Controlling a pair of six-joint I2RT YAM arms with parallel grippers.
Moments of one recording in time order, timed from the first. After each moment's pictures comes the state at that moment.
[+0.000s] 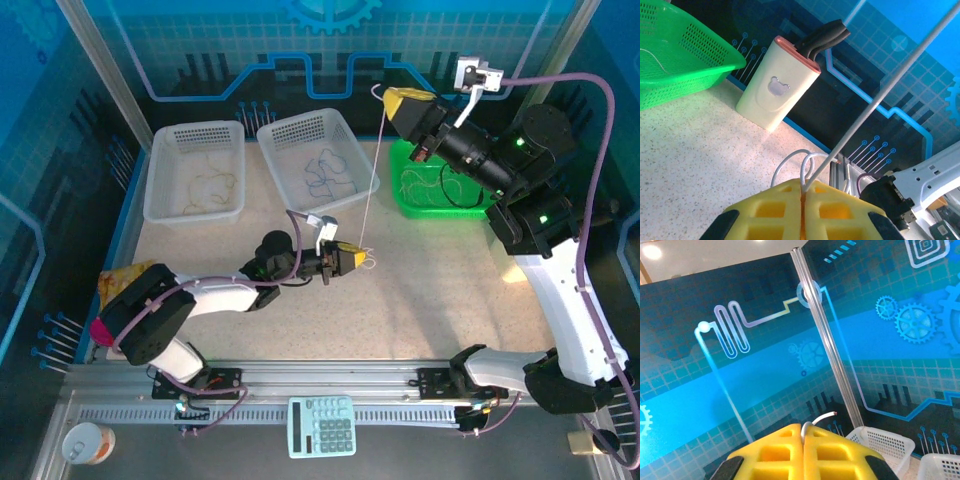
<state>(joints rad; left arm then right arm) -0.73 1.55 0.62 0.93 0.58 -0.61 0.46 1.22 1.78 -0.30 -0.43 0.49</state>
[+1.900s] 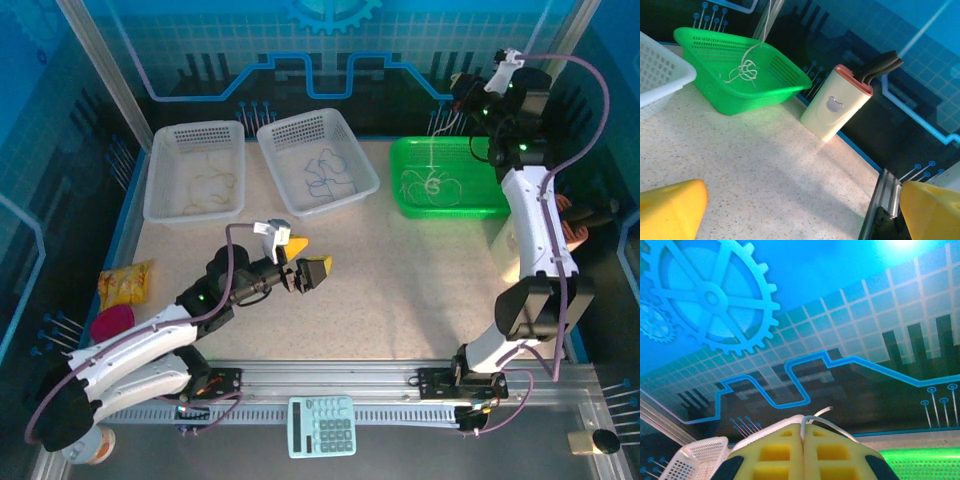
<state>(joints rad) -0.74 0.92 0.53 0.28 0.20 -0.51 -0.05 1.61 1.74 -0.24 -0.31 0.43</state>
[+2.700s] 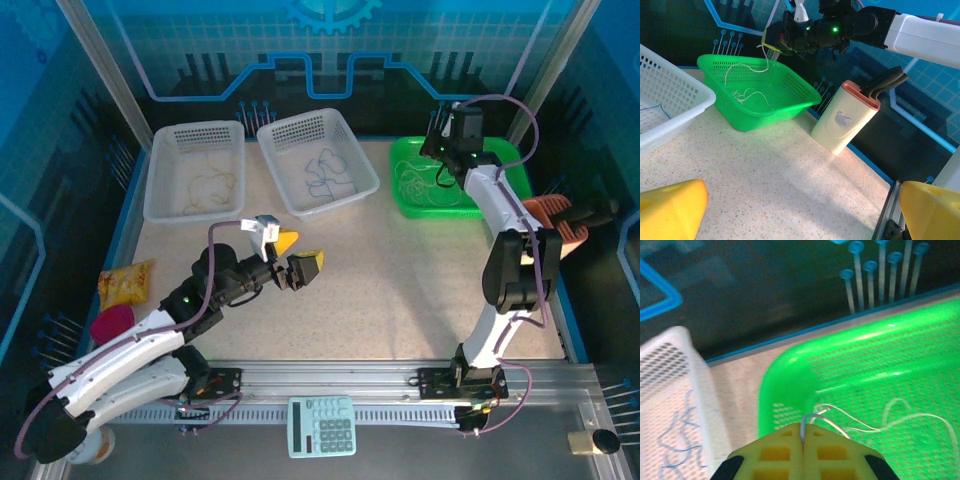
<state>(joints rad) -0.74 0.82 0.59 0.15 0.16 -0.48 0.04 1.82 1.59 -0.37 0.04 0.37</state>
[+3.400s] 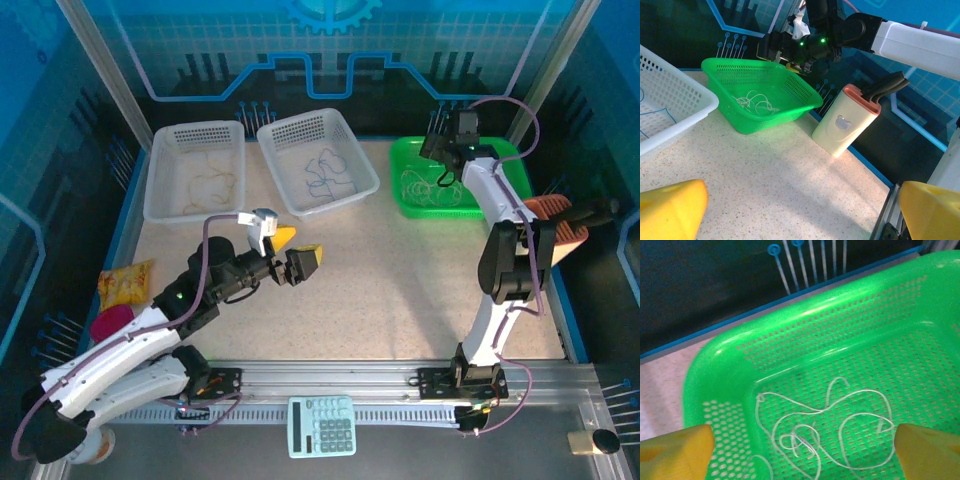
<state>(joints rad) -0.74 0.81 0.68 0.02 0.14 -0.48 0.03 1.87 1.66 -0.52 0.17 0.38</state>
